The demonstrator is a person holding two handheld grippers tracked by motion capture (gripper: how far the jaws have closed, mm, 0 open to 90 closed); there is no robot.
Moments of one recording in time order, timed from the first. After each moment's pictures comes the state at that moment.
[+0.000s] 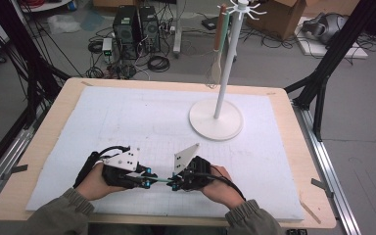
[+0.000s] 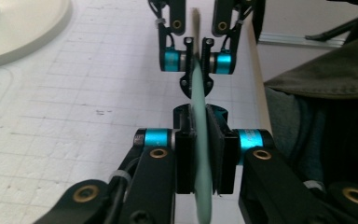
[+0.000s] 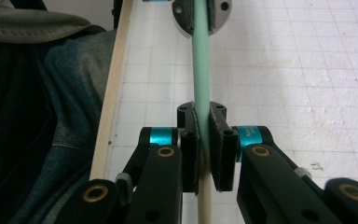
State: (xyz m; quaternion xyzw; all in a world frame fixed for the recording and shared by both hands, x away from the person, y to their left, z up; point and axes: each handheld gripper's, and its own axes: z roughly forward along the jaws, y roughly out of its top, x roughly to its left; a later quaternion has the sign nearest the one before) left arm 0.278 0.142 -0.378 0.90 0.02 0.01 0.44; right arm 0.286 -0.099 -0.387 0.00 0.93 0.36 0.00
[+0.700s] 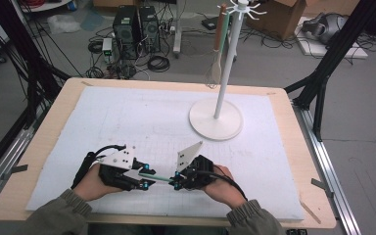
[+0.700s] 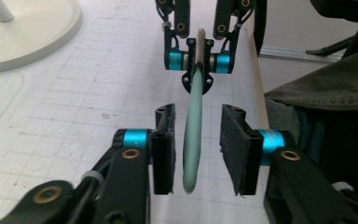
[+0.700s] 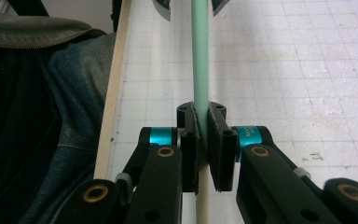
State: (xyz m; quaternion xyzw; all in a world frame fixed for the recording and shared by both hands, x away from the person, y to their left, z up) left arm 0.279 0.152 -0.377 0.88 0.04 0.02 0.47; right arm 0.288 -0.107 -0.387 0.02 0.93 0.37 -0.01
